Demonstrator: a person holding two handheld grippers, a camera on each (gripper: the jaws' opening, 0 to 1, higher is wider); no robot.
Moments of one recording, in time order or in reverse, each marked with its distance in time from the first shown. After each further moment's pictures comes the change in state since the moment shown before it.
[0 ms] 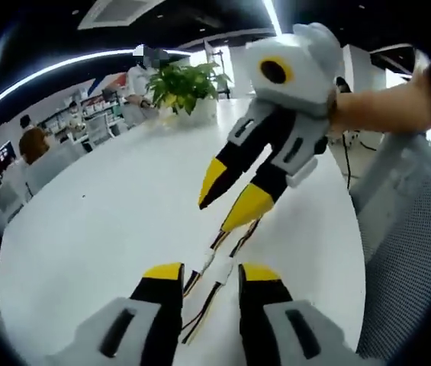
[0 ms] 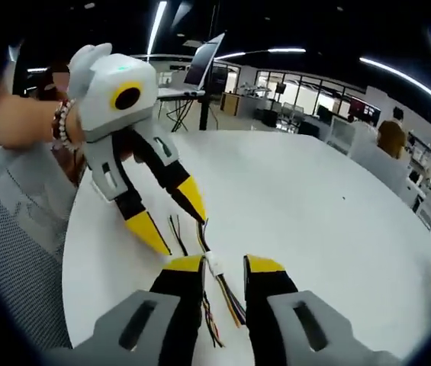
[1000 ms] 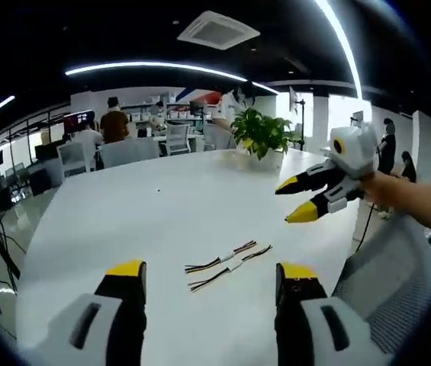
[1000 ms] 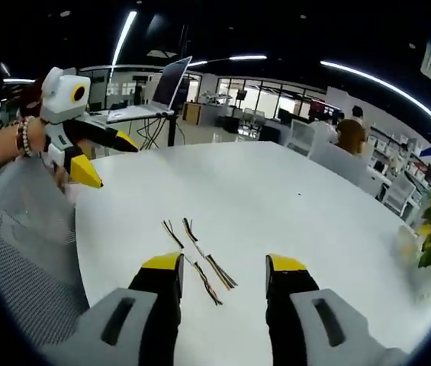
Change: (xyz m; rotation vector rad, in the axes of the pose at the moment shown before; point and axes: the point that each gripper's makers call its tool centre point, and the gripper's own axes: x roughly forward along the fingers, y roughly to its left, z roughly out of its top) left arm -0.137 -0.006 0.004 -0.326 -0.166 0.356; right arm -0.085 0.008 0.005 0.084 -0.051 -0.205
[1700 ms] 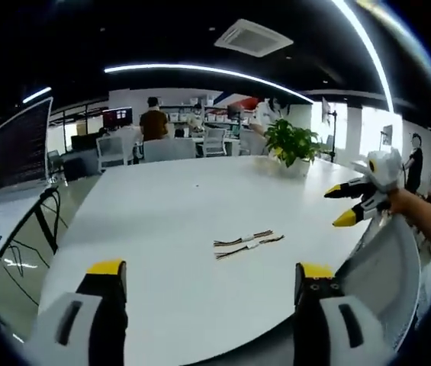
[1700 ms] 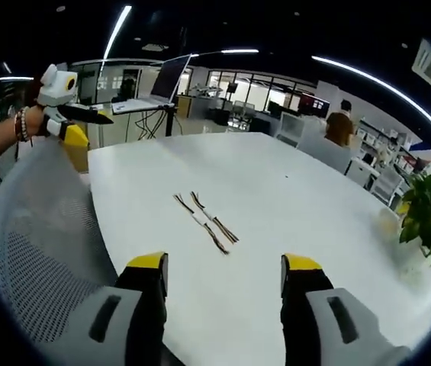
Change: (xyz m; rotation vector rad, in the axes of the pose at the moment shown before) left arm -0.091 0.008 -0.020 -0.115 -0.046 0.221; right arm -0.083 0.012 -0.035 -0.001 0.040 -0.098
